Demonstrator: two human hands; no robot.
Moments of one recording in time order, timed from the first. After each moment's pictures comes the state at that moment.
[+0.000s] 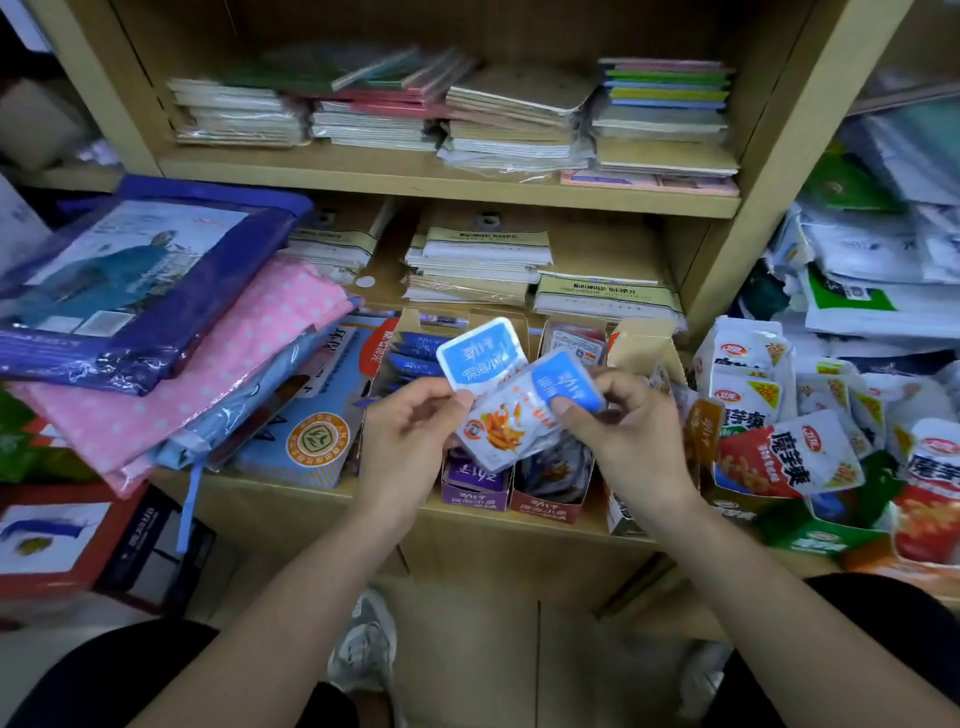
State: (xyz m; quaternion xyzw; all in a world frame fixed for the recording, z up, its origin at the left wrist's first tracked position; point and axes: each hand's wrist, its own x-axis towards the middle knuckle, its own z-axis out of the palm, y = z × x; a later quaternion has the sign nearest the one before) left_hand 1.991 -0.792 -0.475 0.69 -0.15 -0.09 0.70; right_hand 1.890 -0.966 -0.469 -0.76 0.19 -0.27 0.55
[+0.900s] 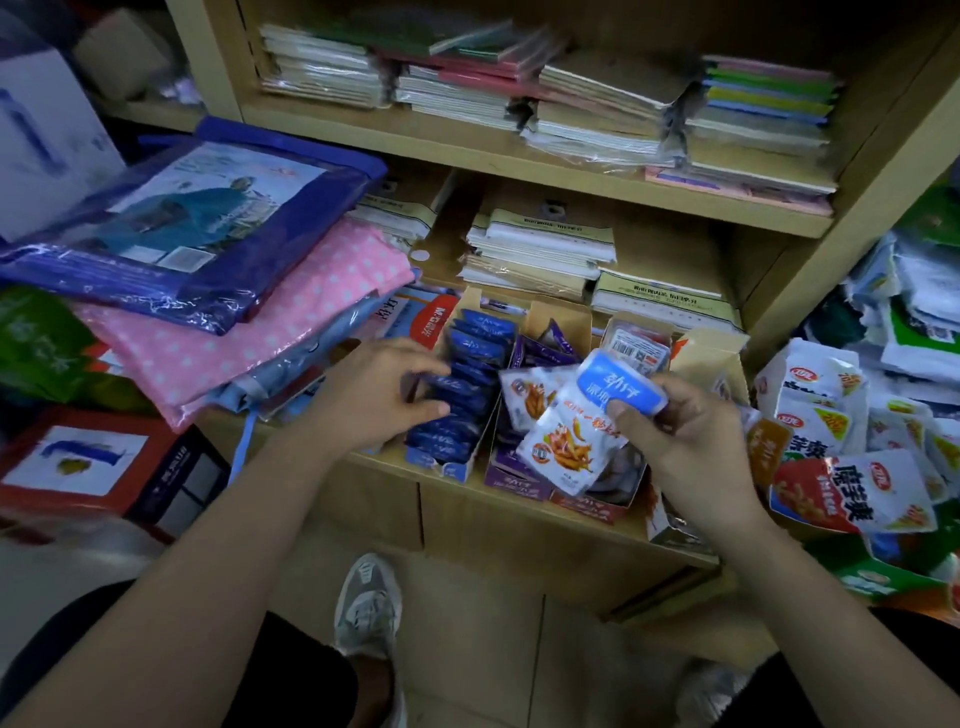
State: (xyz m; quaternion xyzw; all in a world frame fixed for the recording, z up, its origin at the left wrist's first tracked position) left_hand 2.089 -0.711 -0.494 0.88 -0.38 0.00 0.28; right_hand 1.887 -0.953 -0.456 -0.83 0.15 -0.24 0.48
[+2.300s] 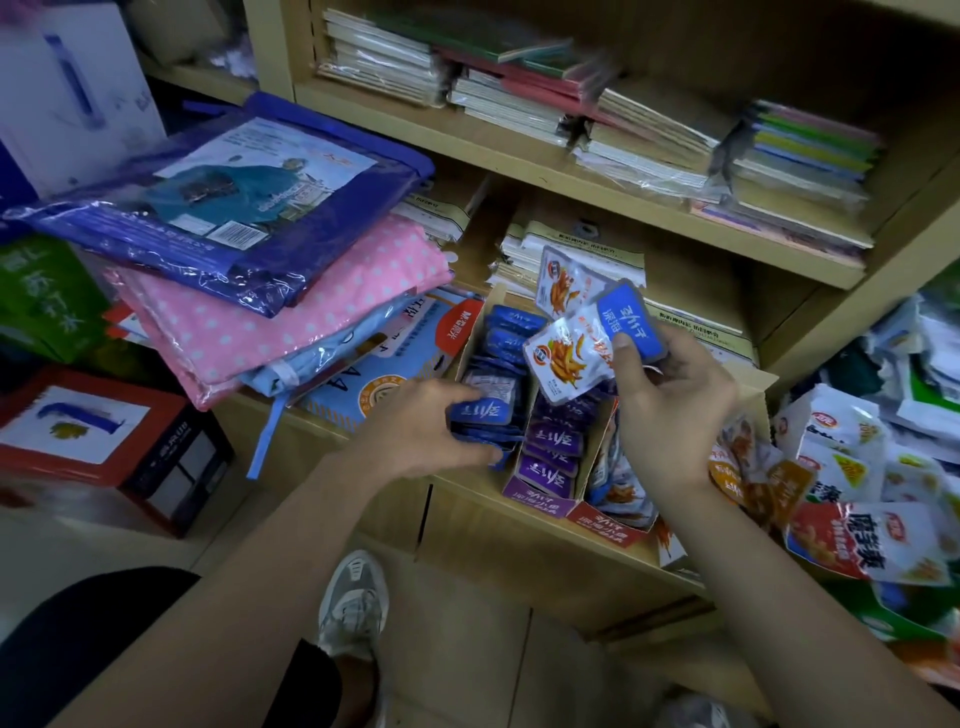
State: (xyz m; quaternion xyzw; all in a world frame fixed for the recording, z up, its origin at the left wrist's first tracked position) left_hand 2.060 -0.713 -0.503 0.89 -0.30 -0.12 0.32; right_hand 1.959 -0.911 -0.442 -0.79 0.14 -0.45 0.38
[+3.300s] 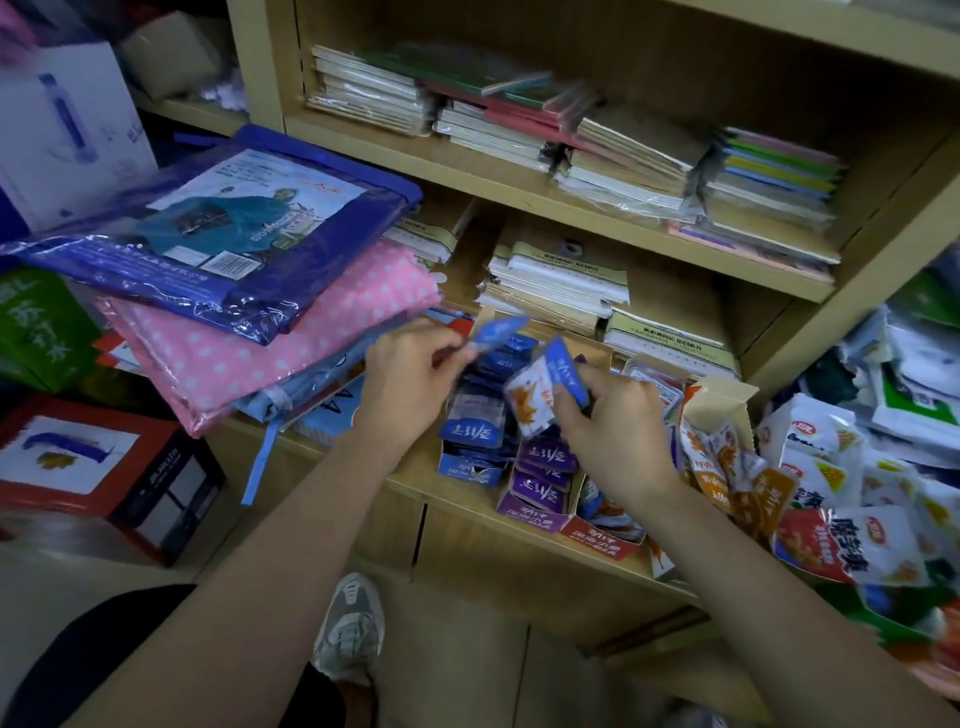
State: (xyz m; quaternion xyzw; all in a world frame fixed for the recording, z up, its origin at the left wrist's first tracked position) left_hand 2.094 -0.733 -0.480 0.83 -0.29 0.22 0.43; right_hand 1.959 -0.906 -0.437 -0.94 0.09 -0.22 0.24
